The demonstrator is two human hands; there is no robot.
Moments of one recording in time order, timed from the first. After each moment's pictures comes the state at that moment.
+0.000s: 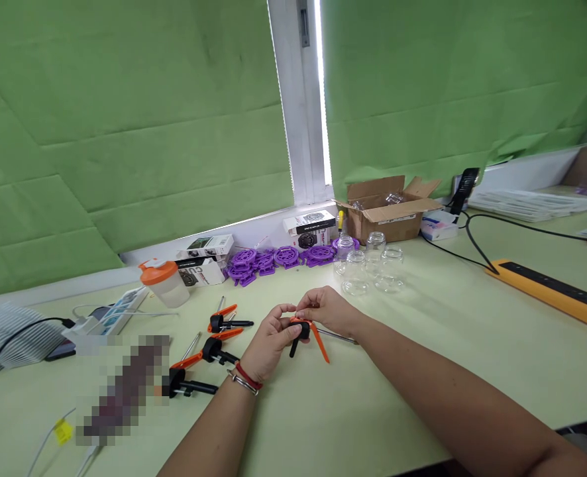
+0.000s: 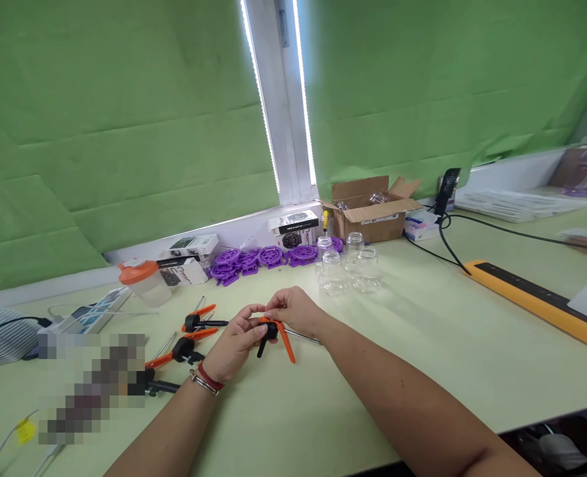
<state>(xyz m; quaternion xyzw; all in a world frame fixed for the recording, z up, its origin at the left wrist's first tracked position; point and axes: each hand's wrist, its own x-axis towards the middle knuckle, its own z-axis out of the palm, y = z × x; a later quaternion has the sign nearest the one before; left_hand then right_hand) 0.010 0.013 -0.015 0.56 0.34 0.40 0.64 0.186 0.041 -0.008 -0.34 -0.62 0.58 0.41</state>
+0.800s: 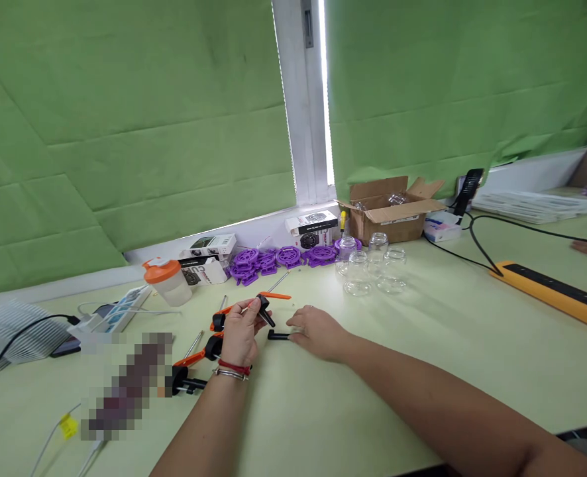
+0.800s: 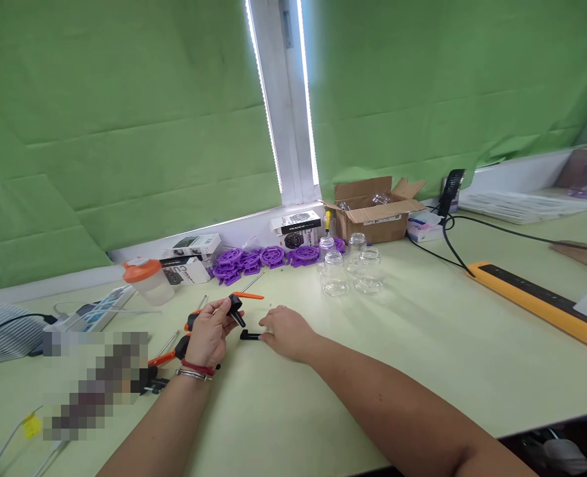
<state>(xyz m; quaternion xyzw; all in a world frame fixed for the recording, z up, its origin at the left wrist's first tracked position) -0.022 0.036 -0.013 0.35 0.48 0.63 0.50 0.159 0.035 -0.030 -0.42 -0.86 0.15 0.24</state>
